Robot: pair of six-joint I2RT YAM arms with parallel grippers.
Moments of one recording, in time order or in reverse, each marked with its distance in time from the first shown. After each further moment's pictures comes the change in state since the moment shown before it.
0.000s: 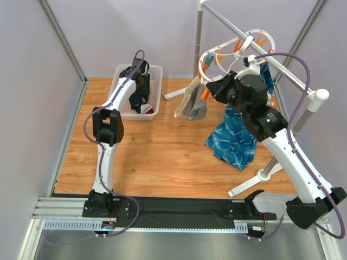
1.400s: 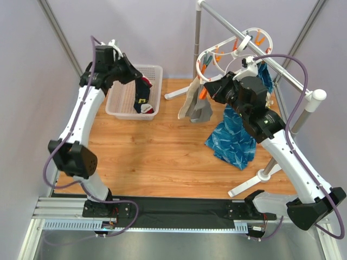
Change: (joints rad) left arm 0.068 -0.629 -0.436 0.148 0.397 -0.339; right arm -0.001 -0.010 -0.047 0.073 -0.031 -0.012
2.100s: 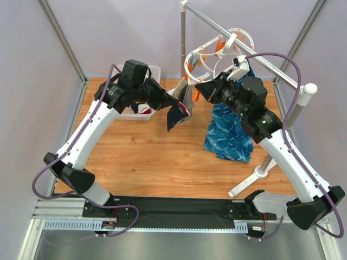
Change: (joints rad) left arm -0.374 -0.207 -0.014 -0.275 0.077 -0.802; right arm -0.001 0.001 -0.032 0.120 -0.226 -0.089
